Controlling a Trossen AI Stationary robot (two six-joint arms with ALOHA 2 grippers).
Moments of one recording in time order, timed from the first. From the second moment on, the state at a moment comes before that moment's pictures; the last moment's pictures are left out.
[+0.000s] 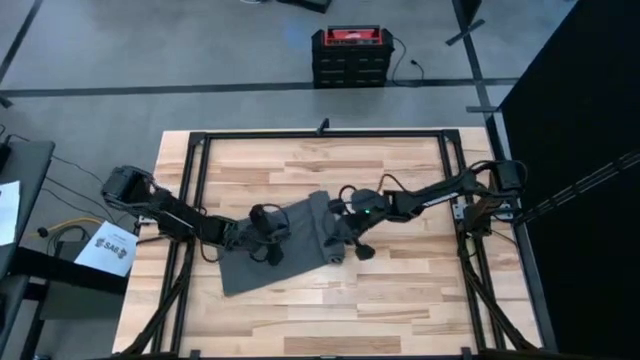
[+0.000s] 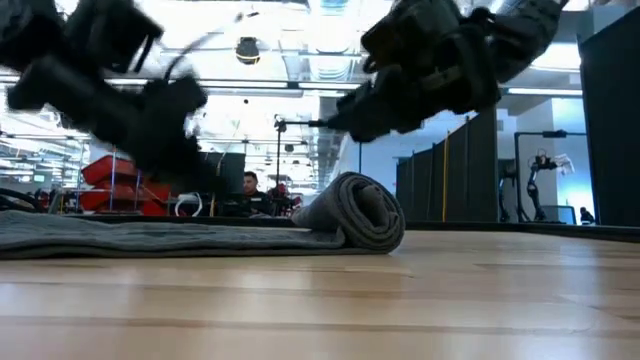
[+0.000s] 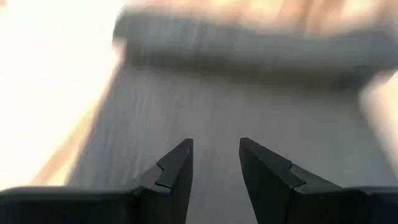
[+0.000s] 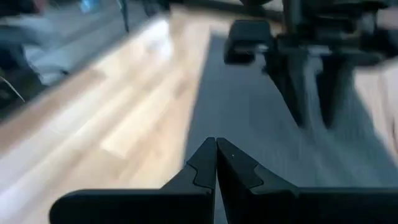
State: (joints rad) left arm -0.29 1.48 0.38 0.46 -0.58 -0.48; right arm -0.01 1.72 0.80 0.47 -0.42 -0.23
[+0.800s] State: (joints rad) left arm -0.40 1.74 0.53 0.42 -0.36 -0.68; right arm 0.01 2.05 0.86 0.63 -0.59 -0.22
